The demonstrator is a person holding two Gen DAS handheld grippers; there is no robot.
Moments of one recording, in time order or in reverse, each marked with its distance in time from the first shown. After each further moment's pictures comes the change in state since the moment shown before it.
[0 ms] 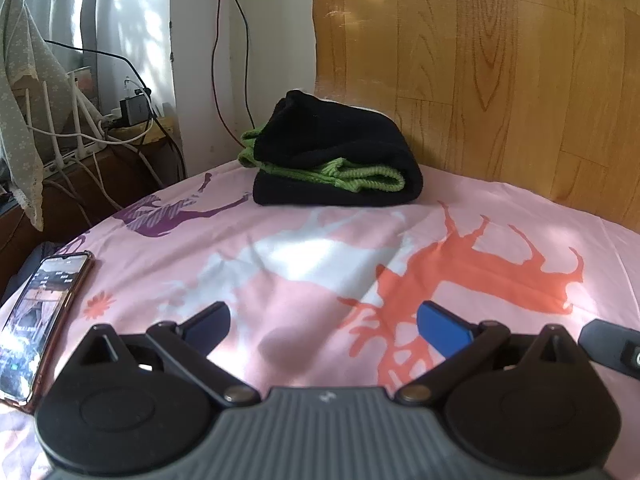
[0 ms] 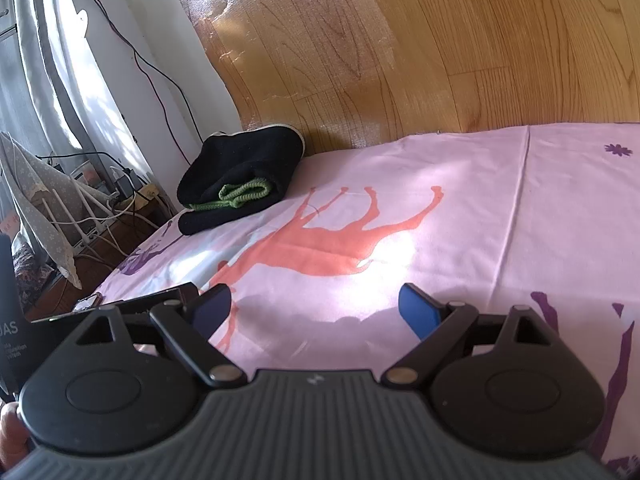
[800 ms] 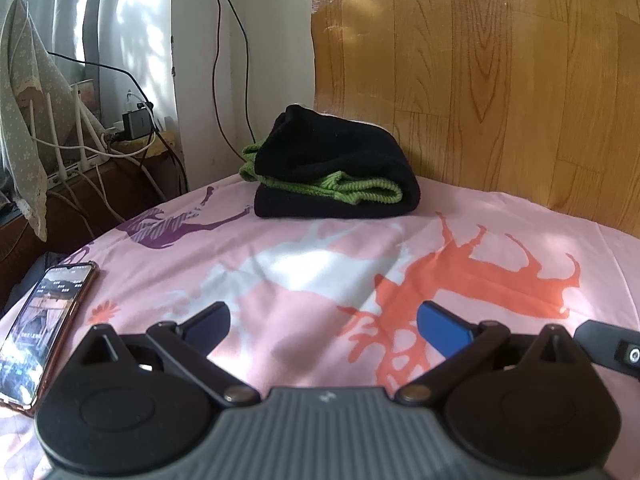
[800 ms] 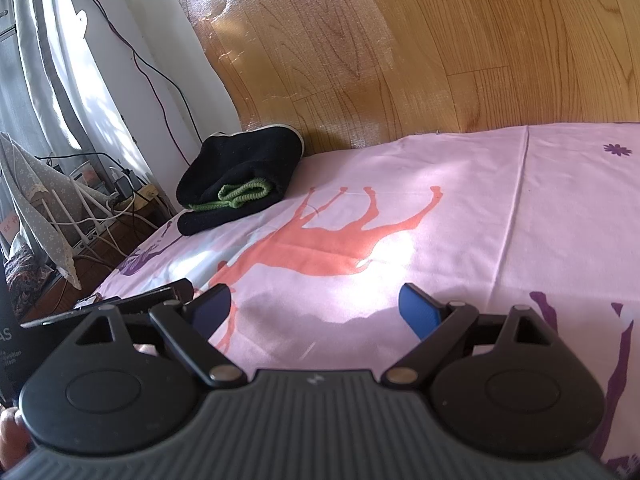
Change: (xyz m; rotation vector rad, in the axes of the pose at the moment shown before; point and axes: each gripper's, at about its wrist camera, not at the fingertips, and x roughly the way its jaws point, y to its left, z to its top) left arm -0.007 -0.002 -0.002 0.007 -0.046 0.011; right arm 0.000 -0.001 0.000 0.001 0.001 0.002
